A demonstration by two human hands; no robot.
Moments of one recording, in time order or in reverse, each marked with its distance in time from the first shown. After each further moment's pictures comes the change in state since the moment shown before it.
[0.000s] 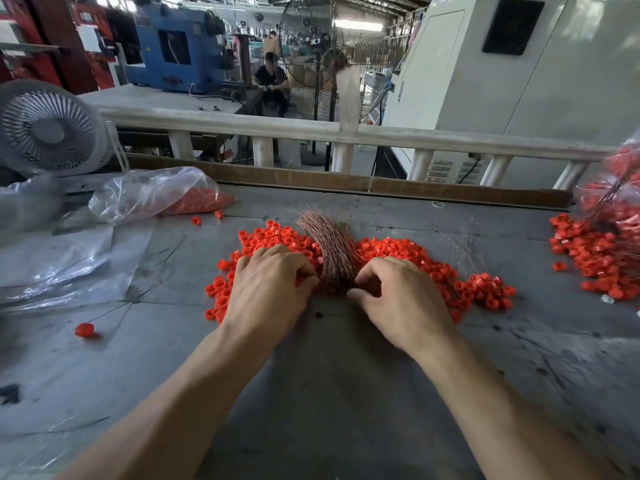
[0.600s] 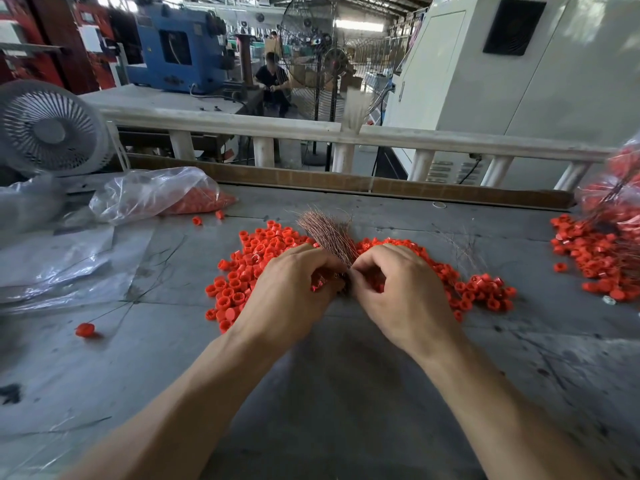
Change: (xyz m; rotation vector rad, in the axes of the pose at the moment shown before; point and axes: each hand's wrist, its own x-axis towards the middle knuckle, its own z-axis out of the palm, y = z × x) left_hand -0.004 0.019 -0.004 -0.337 -0.010 0.188; right_hand -0.001 -0.008 -0.006 0.125 0.228 -0.209
